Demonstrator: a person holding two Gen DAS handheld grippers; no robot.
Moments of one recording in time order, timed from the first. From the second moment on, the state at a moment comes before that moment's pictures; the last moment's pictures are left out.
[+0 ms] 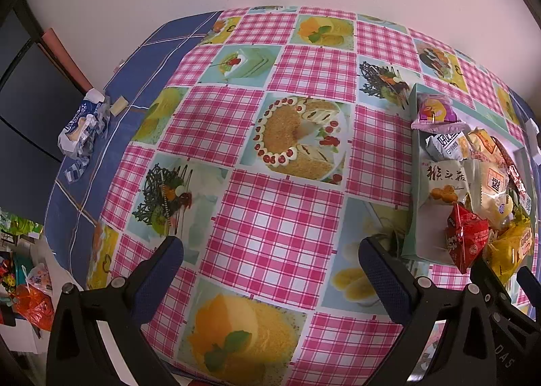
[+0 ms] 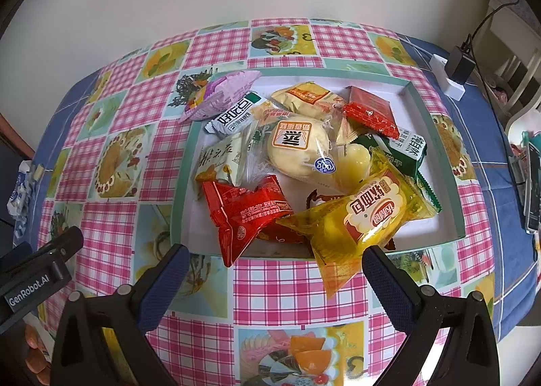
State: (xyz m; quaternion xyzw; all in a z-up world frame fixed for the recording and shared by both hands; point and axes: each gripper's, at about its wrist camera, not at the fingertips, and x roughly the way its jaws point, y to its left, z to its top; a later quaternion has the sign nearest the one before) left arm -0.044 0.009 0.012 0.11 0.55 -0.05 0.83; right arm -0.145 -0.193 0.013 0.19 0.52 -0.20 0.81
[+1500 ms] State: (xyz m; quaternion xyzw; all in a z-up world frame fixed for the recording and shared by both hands) left arm -0.044 0.010 0.012 0.10 0.56 -0.05 0.82; right arm -0.145 -0.192 0.014 0.19 0.52 -0.20 0.81
